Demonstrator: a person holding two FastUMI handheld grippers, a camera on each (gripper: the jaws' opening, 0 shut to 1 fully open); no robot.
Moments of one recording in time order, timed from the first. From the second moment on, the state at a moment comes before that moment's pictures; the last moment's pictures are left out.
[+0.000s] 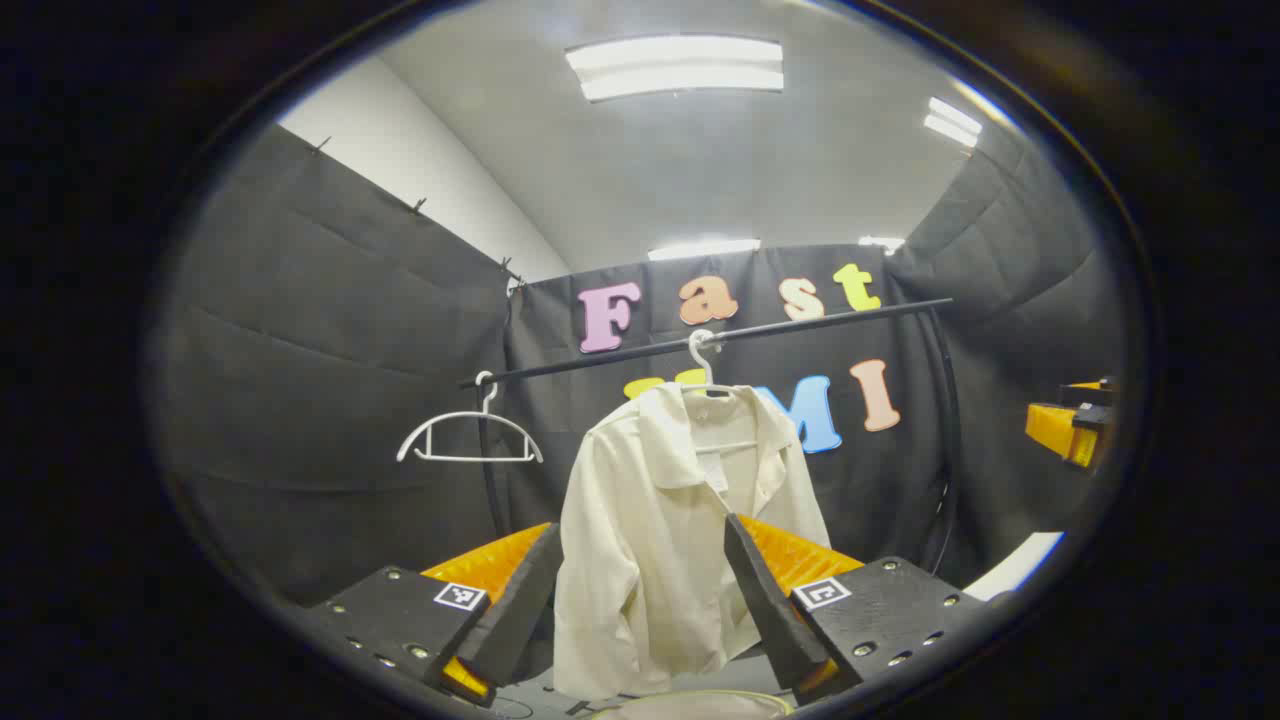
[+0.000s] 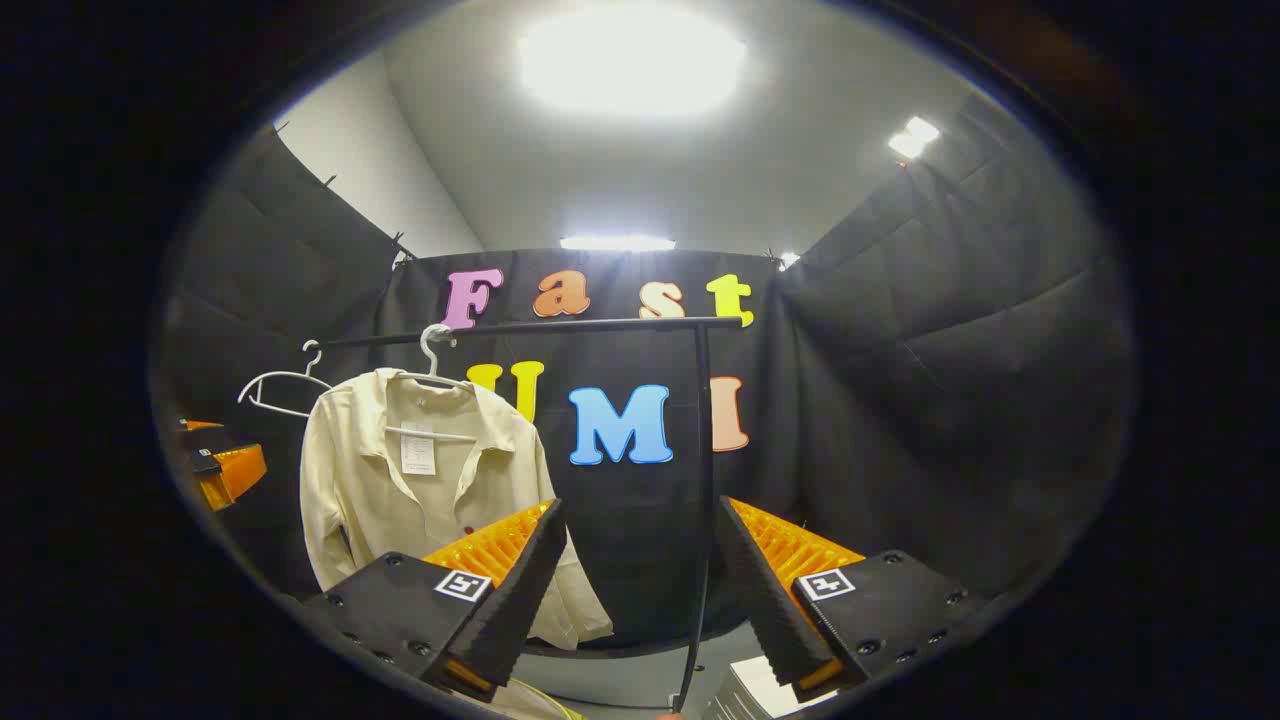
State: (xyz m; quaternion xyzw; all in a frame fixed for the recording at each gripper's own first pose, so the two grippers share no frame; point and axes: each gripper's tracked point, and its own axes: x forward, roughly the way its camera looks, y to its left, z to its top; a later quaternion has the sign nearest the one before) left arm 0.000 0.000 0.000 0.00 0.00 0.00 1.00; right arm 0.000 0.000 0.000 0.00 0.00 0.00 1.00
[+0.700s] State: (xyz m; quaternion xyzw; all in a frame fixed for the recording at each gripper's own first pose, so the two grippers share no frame) left arm -0.001 0.013 0.000 0.01 -0.01 0.01 1.00; right arm 0.002 0.012 -0.008 0.00 0.01 0.00 1.00
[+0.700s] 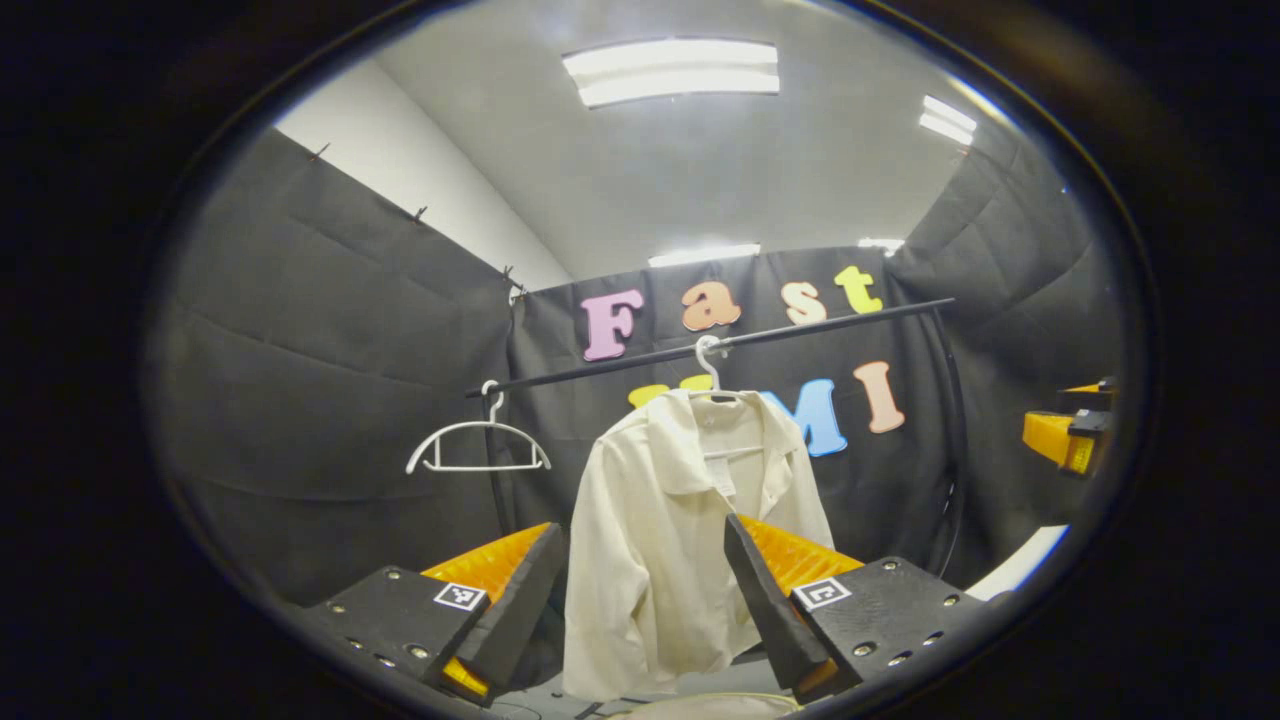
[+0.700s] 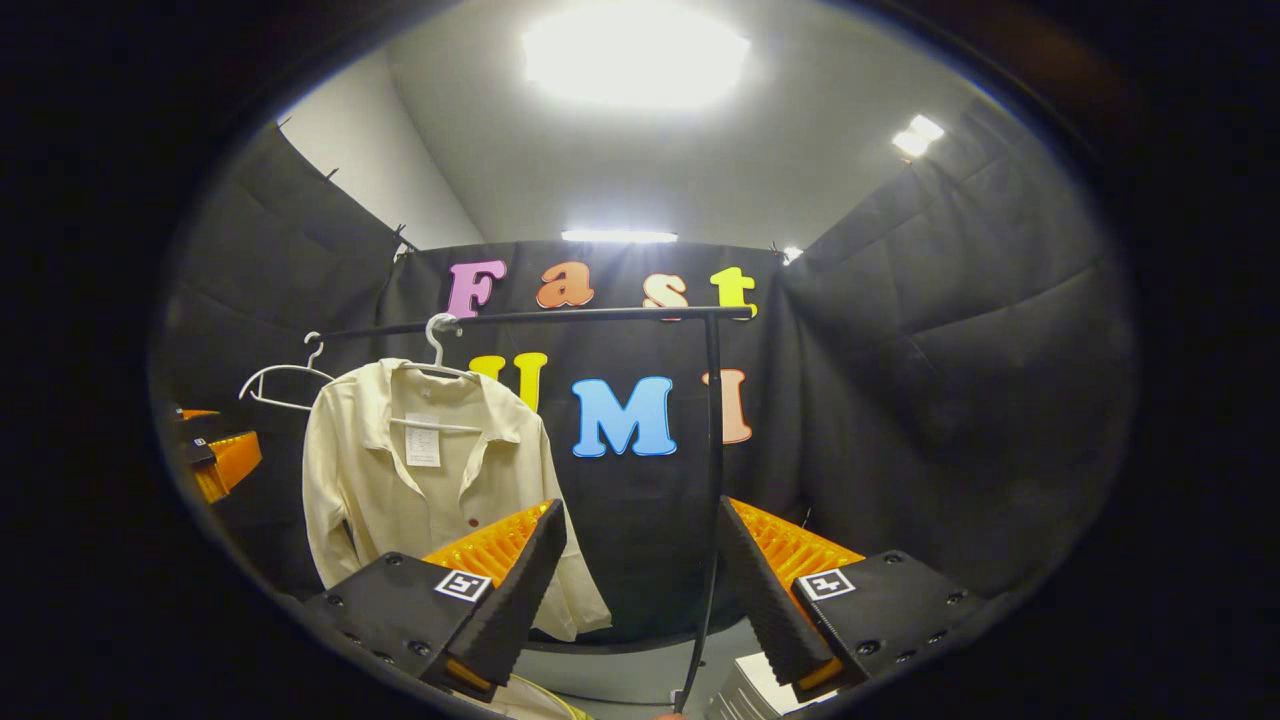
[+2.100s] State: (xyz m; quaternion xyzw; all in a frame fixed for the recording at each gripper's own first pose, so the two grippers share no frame) left arm 0.042 0.006 -0.005 -0.01 -0.03 -0.01 1.00; right arm 0.053 0.097 0.004 0.02 -0.02 0.06 1.00
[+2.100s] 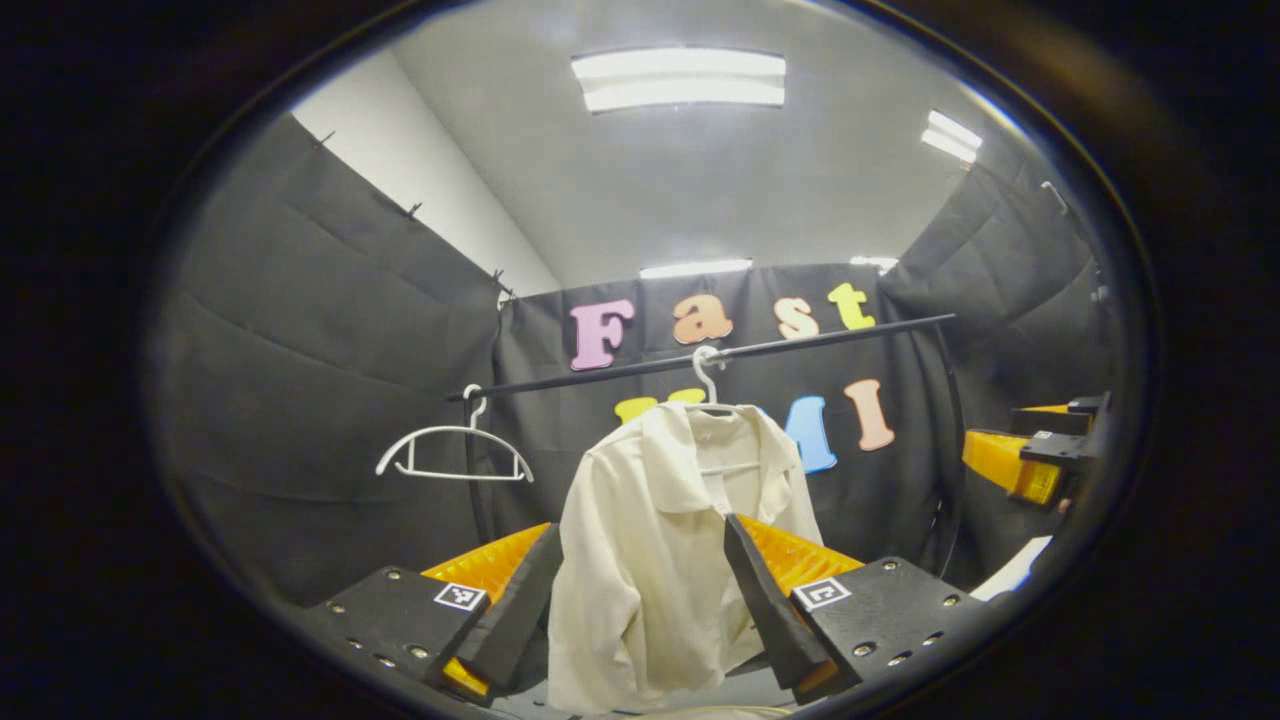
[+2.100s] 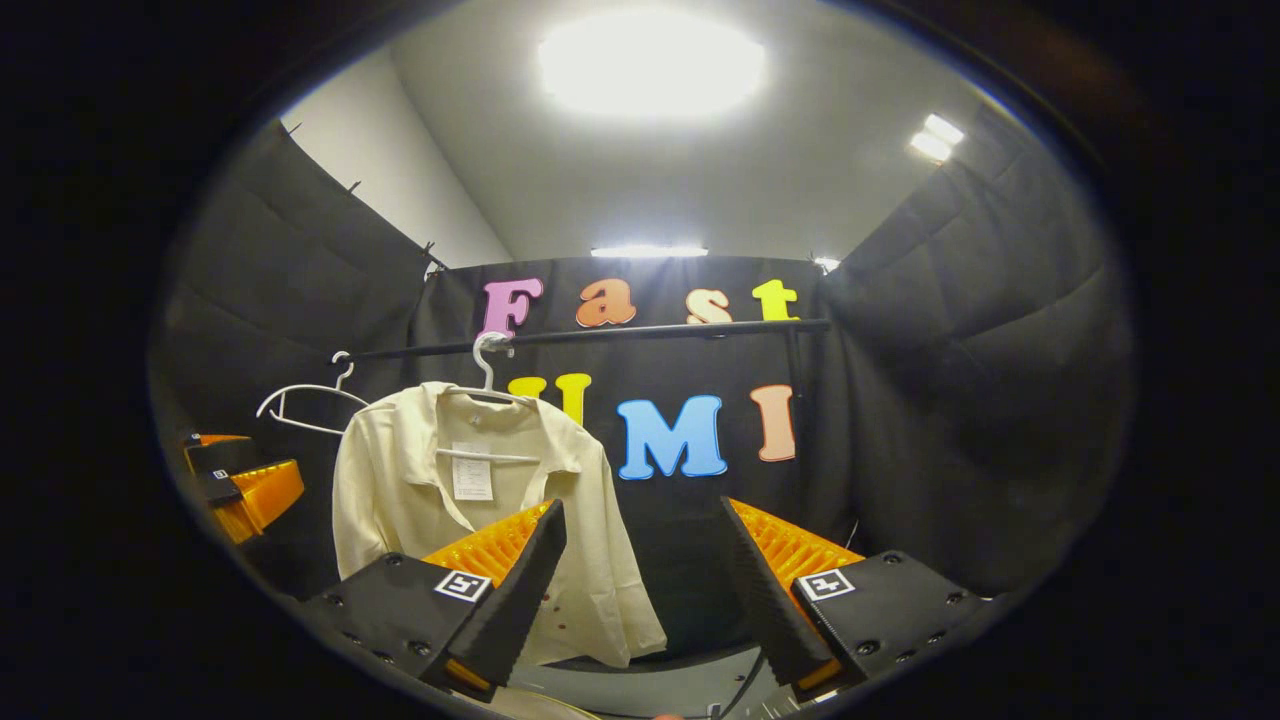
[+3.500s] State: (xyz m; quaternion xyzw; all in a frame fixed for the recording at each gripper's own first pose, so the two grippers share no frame) left arm 0.227 -0.057 -0.080 0.03 0.02 0.10 0.99; right arm 0.244 0.207 -0.057 0.08 0.01 0.27 0.96
